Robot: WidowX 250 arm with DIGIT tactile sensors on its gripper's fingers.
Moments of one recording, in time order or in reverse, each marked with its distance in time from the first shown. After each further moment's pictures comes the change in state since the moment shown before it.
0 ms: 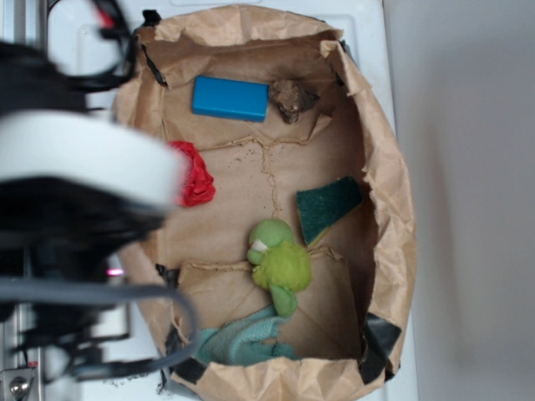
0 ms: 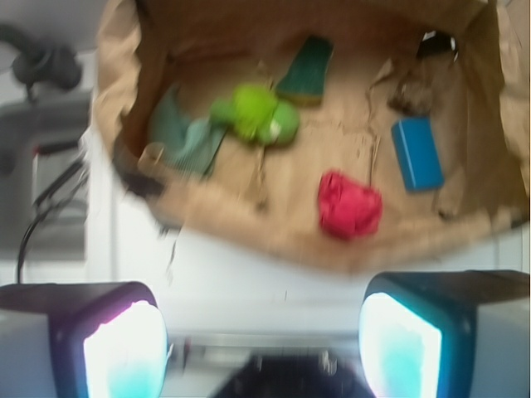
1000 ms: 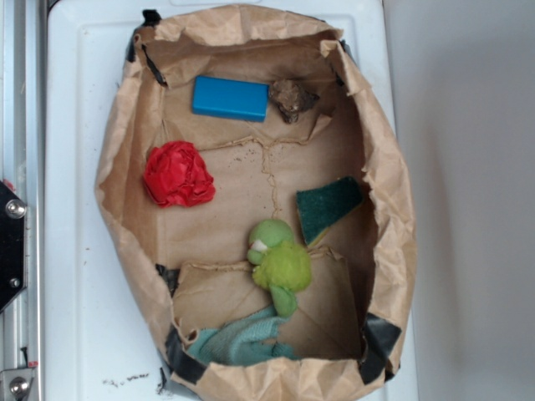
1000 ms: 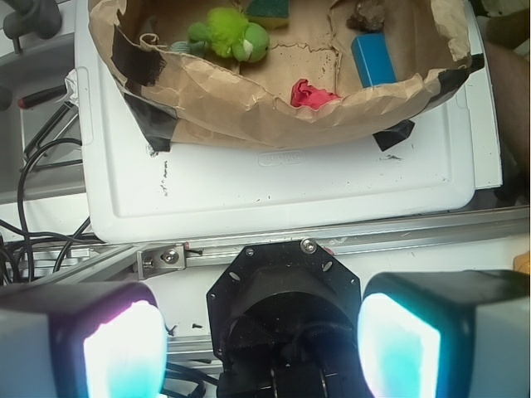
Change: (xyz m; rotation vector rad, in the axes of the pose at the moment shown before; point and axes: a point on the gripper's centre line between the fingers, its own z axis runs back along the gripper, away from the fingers) arm -0.082 -0.018 0.068 0.009 0.104 -0.007
